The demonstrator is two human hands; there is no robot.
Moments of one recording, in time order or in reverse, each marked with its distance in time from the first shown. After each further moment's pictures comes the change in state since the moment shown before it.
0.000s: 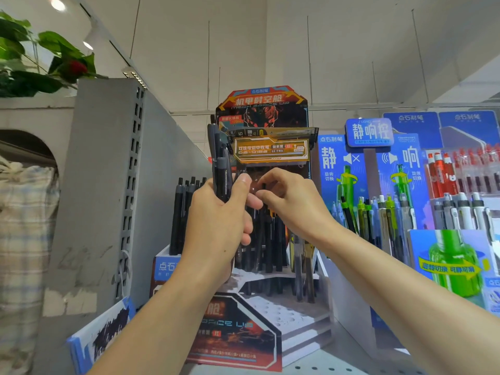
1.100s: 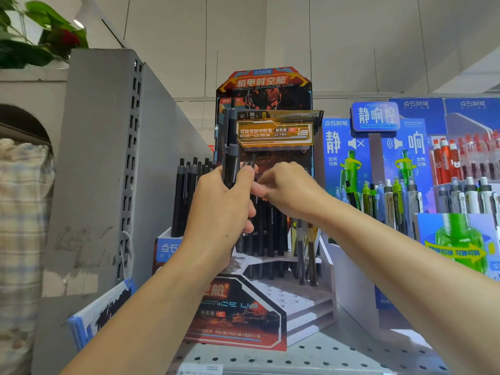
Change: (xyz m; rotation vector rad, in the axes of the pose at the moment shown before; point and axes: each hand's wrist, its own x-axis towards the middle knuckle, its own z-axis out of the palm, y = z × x) left_hand -0.001 -0.003 -0.004 0.100 -0.047 -0.048; right_hand 0.009 -0.010 0.007 -0.285 -0.252 0.031
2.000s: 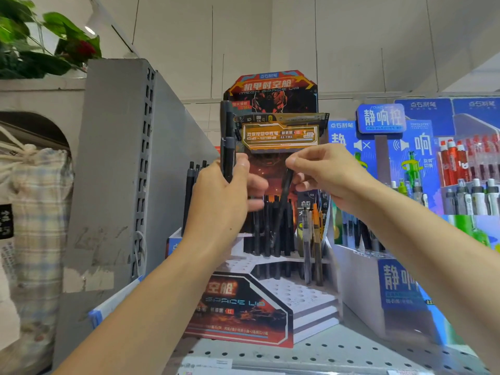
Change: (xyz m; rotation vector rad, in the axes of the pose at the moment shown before) left_hand 0.000 0.012 -0.007 0.028 0.046 0.073; right_hand -0.007 0.021 -0.038 0.846 0.106 0.224
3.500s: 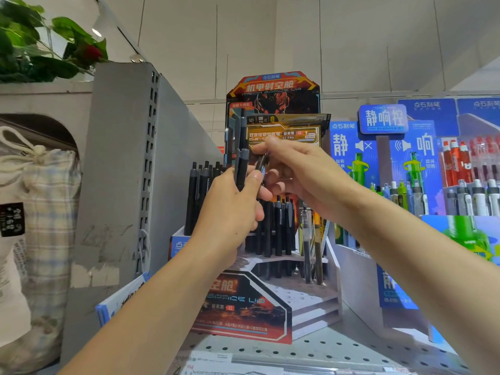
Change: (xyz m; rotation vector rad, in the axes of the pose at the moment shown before) left_hand -0.006 -0.003 0.003 0.008 -0.115 -0.081; right_hand -0.013 -0.009 0.024 0.305 -0.297 -0.086
